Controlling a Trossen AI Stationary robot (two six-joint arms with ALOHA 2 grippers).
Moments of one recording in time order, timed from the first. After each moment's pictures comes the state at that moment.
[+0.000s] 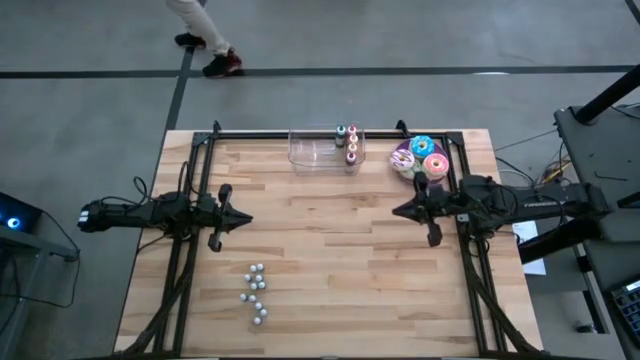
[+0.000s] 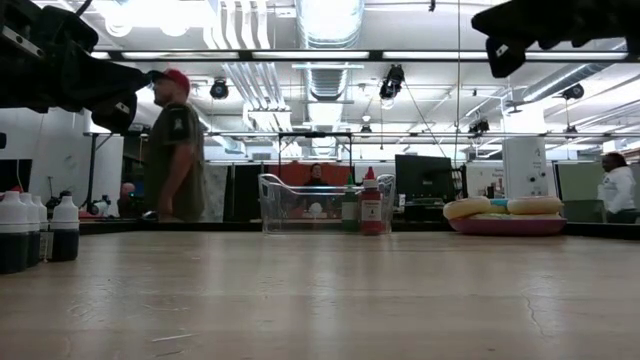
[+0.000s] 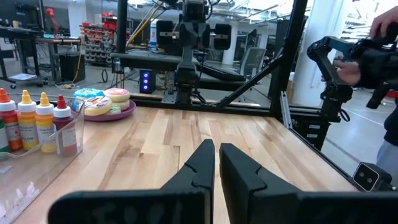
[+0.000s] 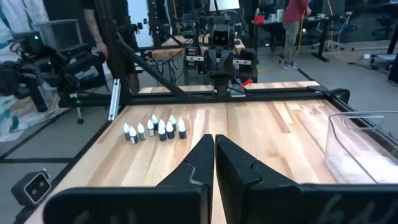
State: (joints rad) left arm -0.05 0.00 0.01 0.02 0.02 -0.11; right arm 0.01 0.57 0.38 0.10 -0.10 0.10
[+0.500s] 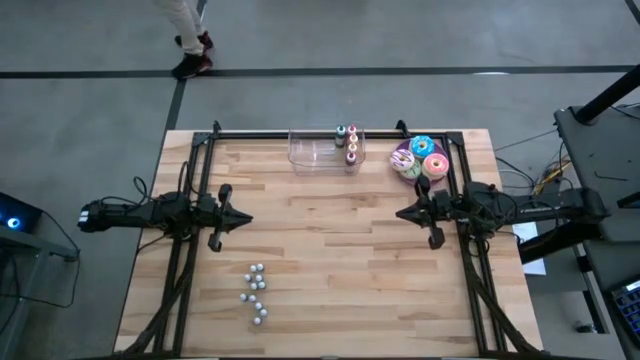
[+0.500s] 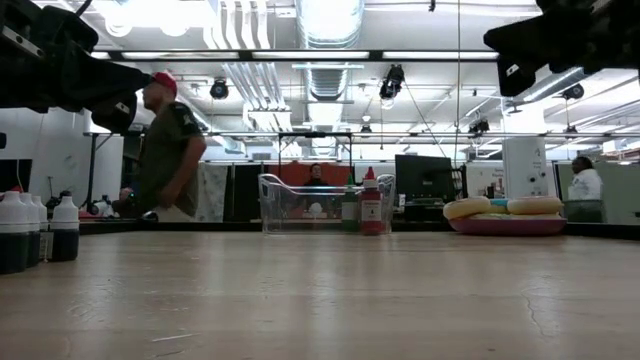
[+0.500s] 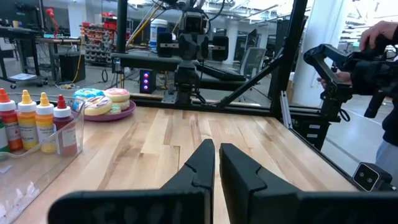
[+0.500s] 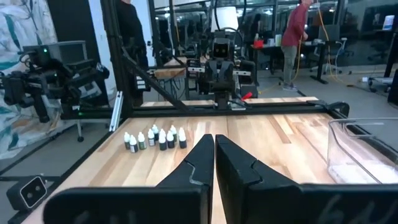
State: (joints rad) left arm -0.05 0.00 0.01 0.02 0.02 -0.11; right arm 0.01 0.46 0.19 0.29 -0.10 0.10
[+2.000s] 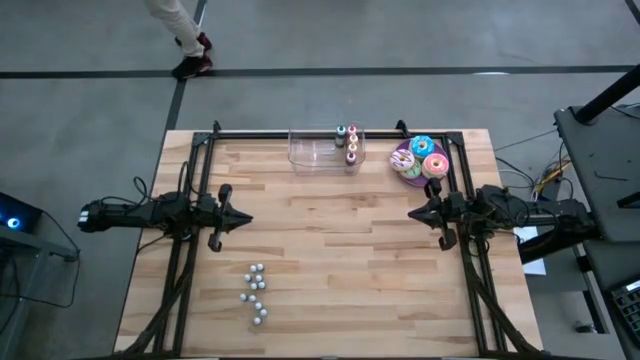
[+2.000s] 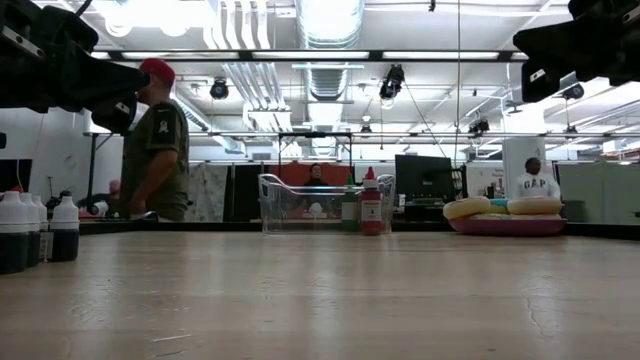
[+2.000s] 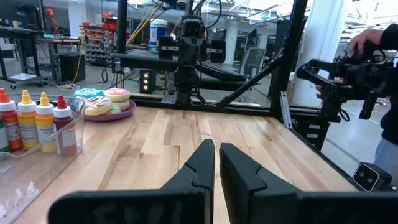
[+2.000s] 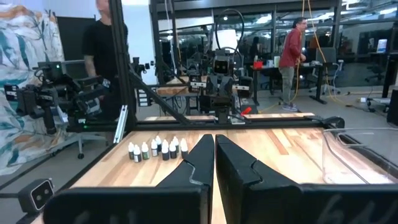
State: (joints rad) left arm -0.05 0.00 0.01 0.02 0.02 -0.11; right arm 0.01 0.12 0.09 0.14 -0.10 0.10
